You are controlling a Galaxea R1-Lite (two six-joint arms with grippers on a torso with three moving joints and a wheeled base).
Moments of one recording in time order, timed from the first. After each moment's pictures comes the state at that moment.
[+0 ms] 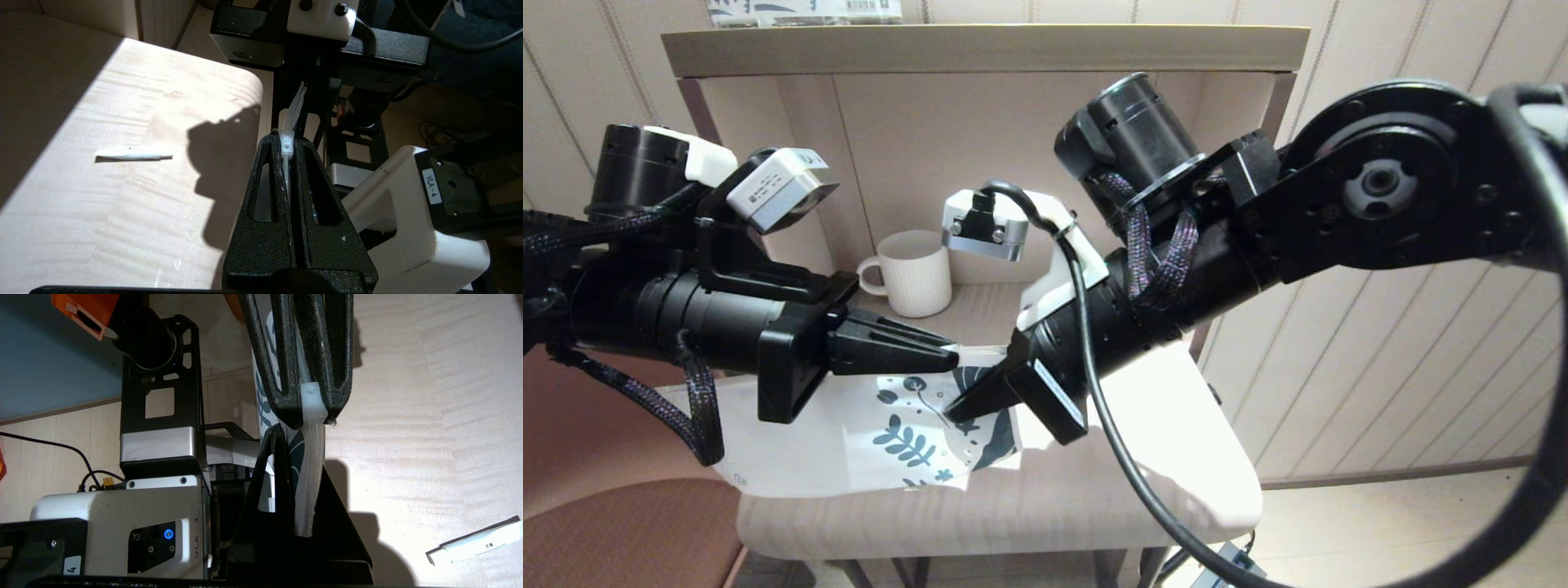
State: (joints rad) left arm -0.37 1.55 -1.14 0.12 -1.11 0.32; right arm 0.83 1.95 -1.96 0.69 0.59 -0.31
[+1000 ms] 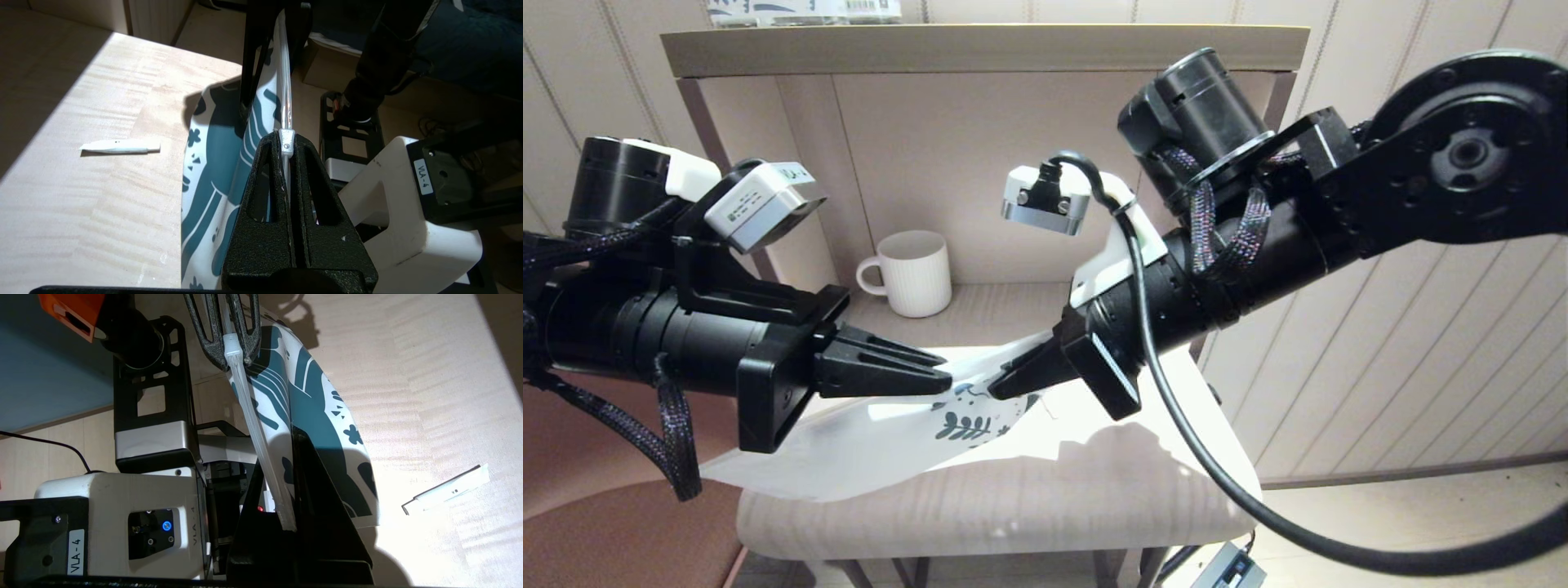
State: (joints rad) left arm -0.36 1.50 -1.08 0.12 -1.11 0.34; right arm 0.75 1.87 -1.89 0.69 0.59 -0.31
